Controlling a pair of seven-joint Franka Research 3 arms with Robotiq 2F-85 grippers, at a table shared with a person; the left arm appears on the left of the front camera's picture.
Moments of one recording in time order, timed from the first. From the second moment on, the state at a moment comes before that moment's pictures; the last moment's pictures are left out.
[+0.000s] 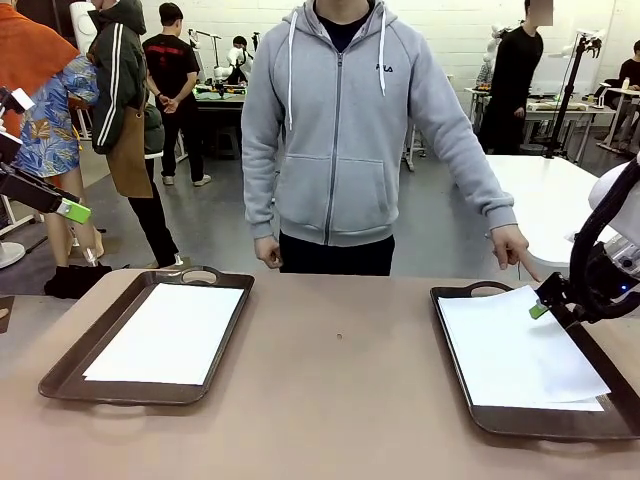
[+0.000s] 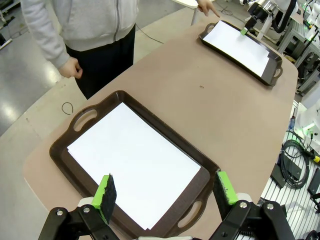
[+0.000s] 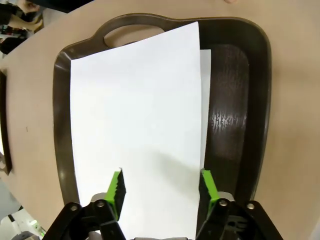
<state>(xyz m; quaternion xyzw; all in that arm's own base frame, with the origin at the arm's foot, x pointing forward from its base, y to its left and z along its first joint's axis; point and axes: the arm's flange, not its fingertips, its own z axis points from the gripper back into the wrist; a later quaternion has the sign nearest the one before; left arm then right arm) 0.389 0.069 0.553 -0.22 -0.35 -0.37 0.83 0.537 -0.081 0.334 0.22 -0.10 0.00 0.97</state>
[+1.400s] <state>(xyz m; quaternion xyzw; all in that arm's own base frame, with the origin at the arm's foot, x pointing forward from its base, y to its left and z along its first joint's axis) 0.389 0.069 0.553 -0.22 -0.35 -0.37 0.83 0.533 -0.077 0.331 0.21 -0.10 -0.01 0.97</state>
